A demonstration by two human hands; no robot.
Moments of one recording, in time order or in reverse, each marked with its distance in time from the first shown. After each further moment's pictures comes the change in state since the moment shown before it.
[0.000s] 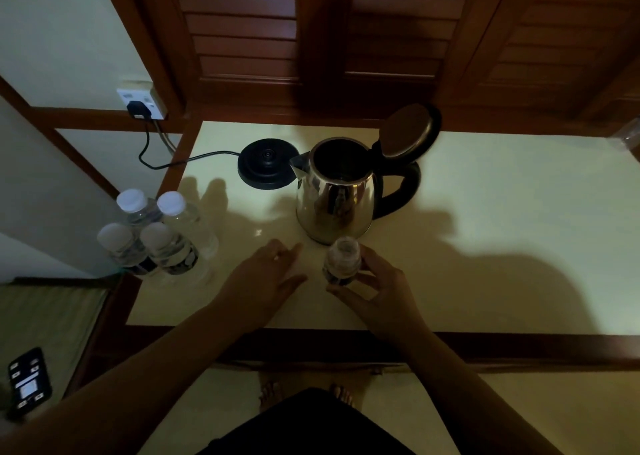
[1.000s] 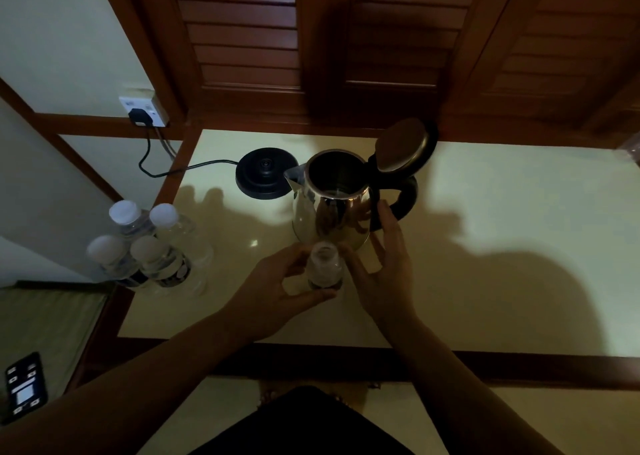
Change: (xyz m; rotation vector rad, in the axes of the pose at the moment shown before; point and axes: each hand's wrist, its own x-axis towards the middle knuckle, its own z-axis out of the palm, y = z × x) left_hand 0.013 0.048 -0.025 -0.827 0.121 0.037; right_hand 0.046 0.008 0.002 0.016 0.330 -0.072
